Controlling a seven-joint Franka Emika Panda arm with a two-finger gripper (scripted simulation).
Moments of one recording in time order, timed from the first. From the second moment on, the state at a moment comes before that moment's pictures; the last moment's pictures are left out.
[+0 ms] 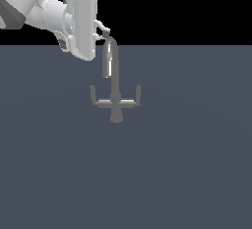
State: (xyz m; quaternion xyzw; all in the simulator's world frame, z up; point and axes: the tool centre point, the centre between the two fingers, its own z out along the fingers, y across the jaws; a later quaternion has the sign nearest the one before) arm 0.032 0.059 0.317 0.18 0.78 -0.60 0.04
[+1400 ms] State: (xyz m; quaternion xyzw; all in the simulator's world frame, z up) arm 0.077 0.108 0.196 -0.15 0.72 -0.66 -0.16
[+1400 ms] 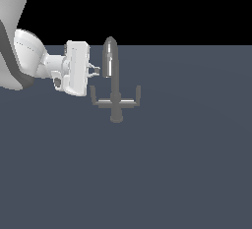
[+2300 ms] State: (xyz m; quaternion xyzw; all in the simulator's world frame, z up) arm 0.078 0.121 0.133 -0.27 0.66 -0.65 -0.27
